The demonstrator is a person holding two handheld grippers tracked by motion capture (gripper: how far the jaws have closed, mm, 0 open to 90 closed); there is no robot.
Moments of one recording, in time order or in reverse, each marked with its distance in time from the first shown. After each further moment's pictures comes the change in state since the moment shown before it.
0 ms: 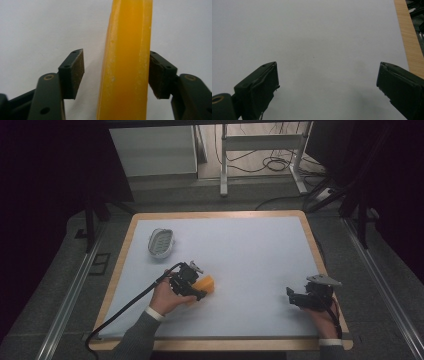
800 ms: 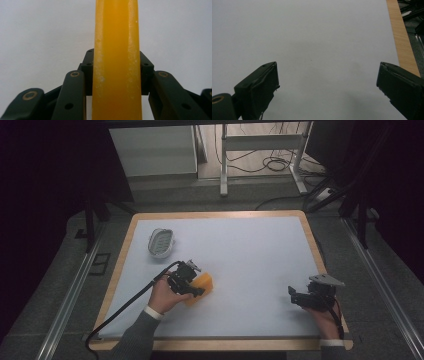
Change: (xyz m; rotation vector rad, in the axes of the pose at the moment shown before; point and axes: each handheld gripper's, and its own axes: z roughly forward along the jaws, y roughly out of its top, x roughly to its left) left arm 0.005 0.000 -0.012 -0.024 -0.060 -0.024; right arm -0.002 0.003 -0.008 -0.025 -0.014 0.009
